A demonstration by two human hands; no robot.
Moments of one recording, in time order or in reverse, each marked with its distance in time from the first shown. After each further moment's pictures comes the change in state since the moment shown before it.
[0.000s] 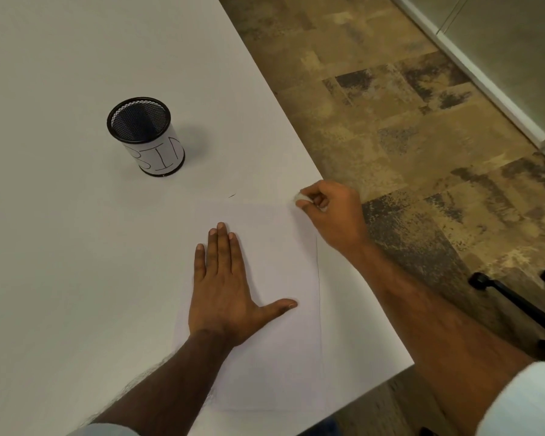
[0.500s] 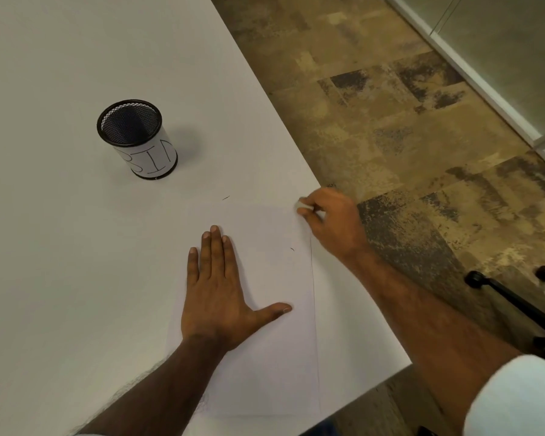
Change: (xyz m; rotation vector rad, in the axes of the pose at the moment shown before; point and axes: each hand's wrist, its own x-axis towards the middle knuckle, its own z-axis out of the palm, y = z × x) left_hand 0.000 -0.001 0.000 0.000 -0.016 0.000; right_hand -0.007 0.020 -0.001 -0.155 -0.007 -0.147
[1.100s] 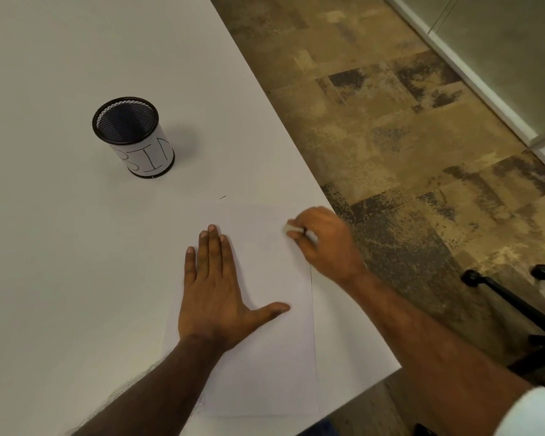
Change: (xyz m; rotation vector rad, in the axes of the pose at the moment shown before) left_hand 0.000 0.001 0.000 0.005 0.001 0.003; right_hand -0.032 -0.016 0.001 0.004 -0.071 -0.122
